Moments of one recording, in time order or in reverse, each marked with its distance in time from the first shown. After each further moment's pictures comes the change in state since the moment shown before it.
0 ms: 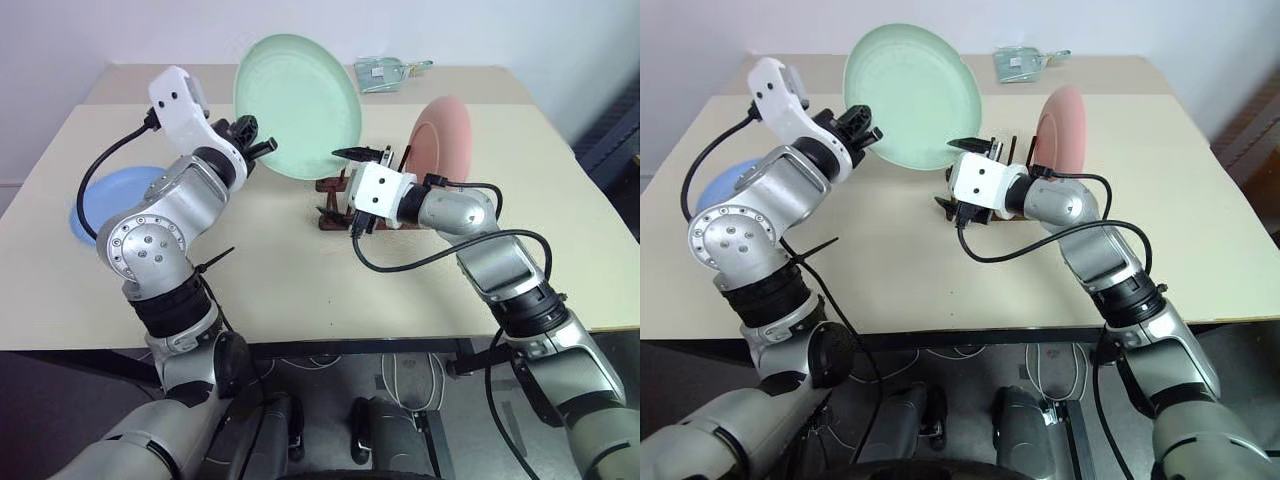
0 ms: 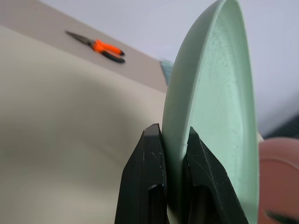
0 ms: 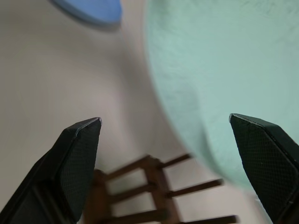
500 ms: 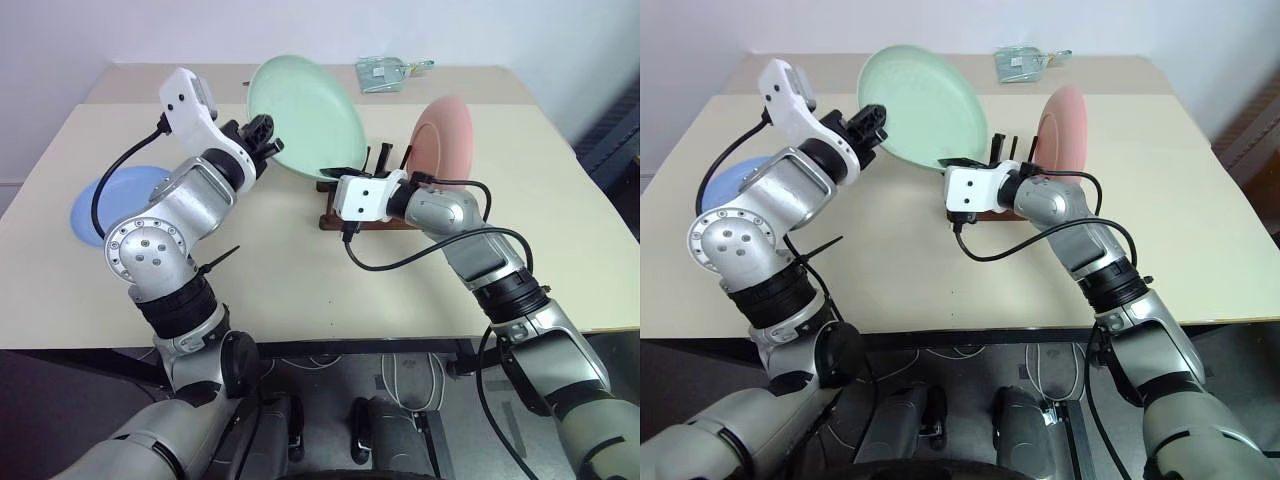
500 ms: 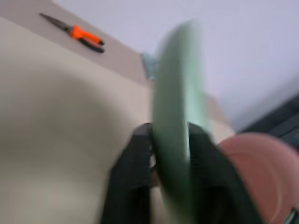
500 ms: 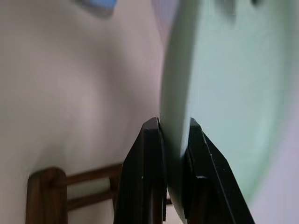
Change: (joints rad) left arm -0.044 -0.014 0.062 0.042 -0.091 -0.082 0.002; right arm -0.033 0.039 -0.001 0.118 -0.165 -0.219 -0.066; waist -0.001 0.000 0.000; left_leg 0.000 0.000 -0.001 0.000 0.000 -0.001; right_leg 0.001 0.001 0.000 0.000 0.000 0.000
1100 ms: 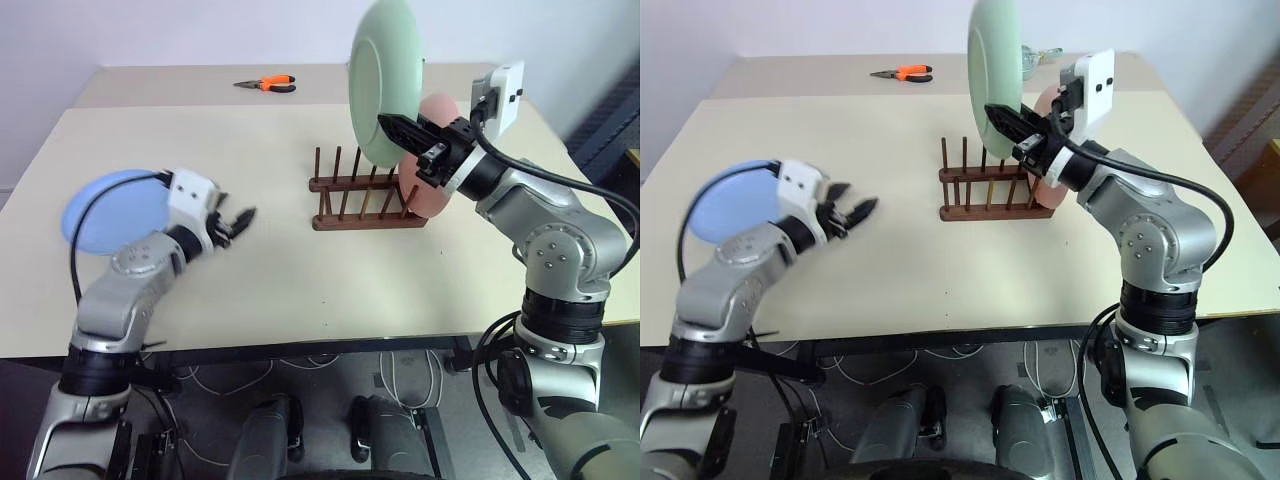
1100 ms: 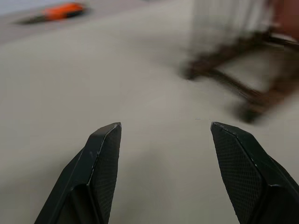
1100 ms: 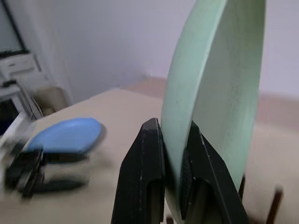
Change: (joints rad) left arm 0.586 0.583 -0.523 0.037 0.429 -0.540 -0.880; right arm 0.087 0.110 -0.603 -0.440 1.006 1.094 -0.167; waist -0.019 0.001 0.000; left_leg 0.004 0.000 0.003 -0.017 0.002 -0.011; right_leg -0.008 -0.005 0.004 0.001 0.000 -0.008
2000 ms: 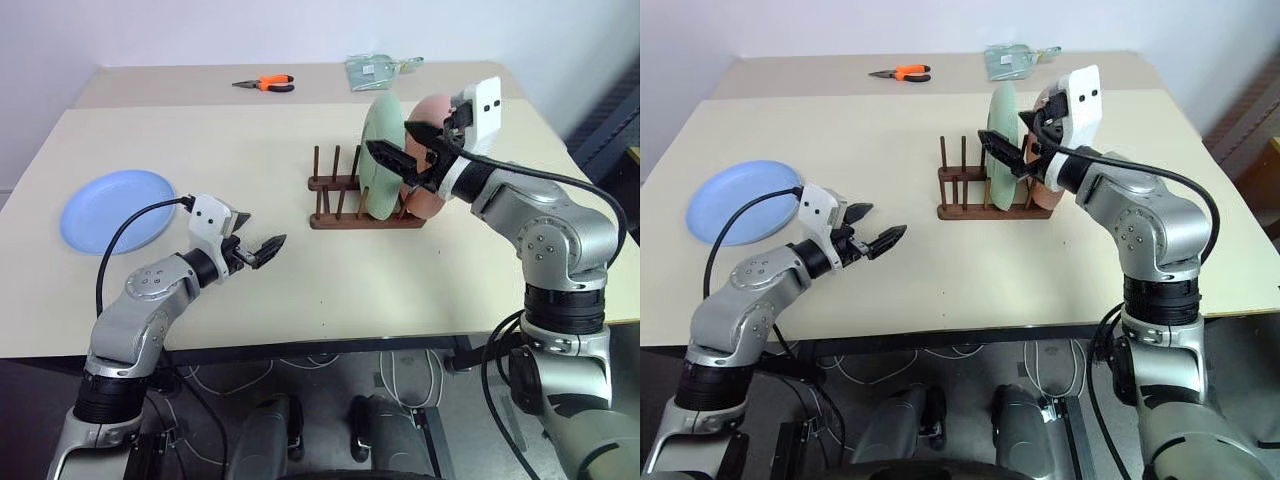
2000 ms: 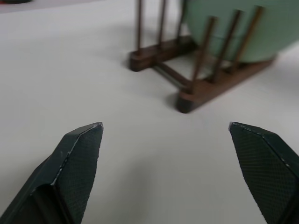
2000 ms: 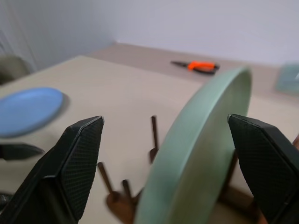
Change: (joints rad) left arm 0.018 -0.142 0.100 0.015 0.031 0.009 0.092; right arm -0.018 -0.156 0.187 0.085 -0.238 -0.220 0.047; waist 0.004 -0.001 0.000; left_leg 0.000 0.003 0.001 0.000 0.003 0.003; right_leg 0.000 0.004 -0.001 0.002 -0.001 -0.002
